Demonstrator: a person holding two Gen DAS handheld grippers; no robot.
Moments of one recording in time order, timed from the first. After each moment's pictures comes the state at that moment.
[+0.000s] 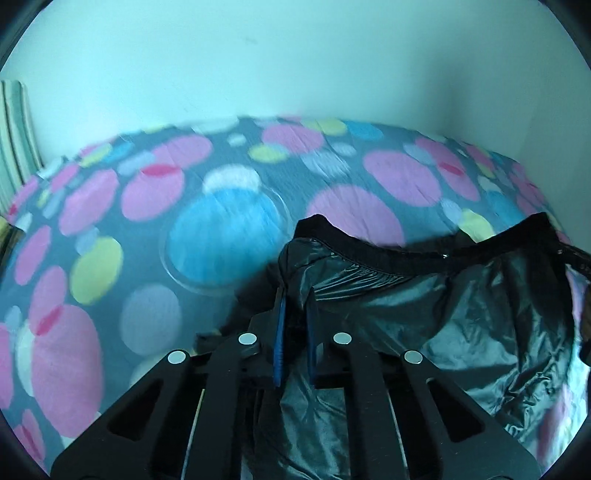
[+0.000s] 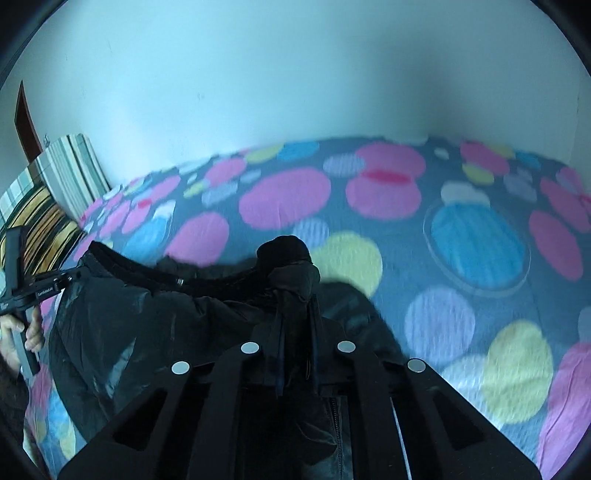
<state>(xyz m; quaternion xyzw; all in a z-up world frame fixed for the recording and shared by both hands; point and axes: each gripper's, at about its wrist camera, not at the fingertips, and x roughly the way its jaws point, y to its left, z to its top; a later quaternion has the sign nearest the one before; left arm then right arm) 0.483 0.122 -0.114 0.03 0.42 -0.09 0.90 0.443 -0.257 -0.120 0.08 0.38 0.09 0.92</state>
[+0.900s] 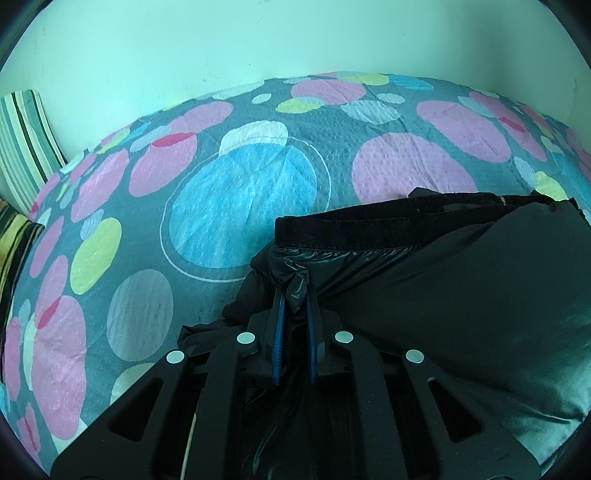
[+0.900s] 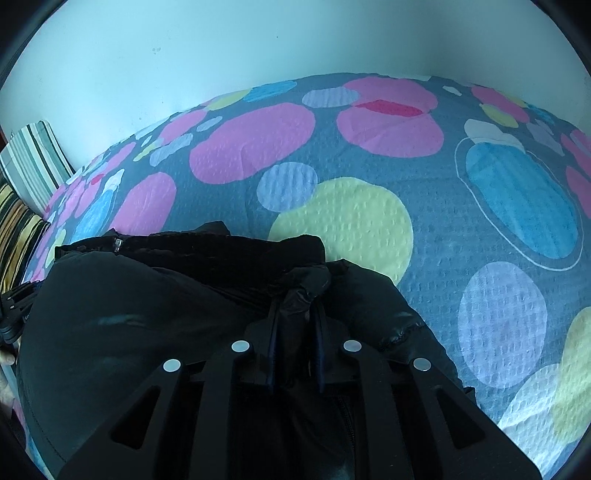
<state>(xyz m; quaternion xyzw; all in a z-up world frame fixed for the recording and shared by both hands) 0.515 0.103 -0.191 0.09 0.44 -0.01 0.89 0.503 -0.238 -0.210 0.09 0.45 0.06 0.89</state>
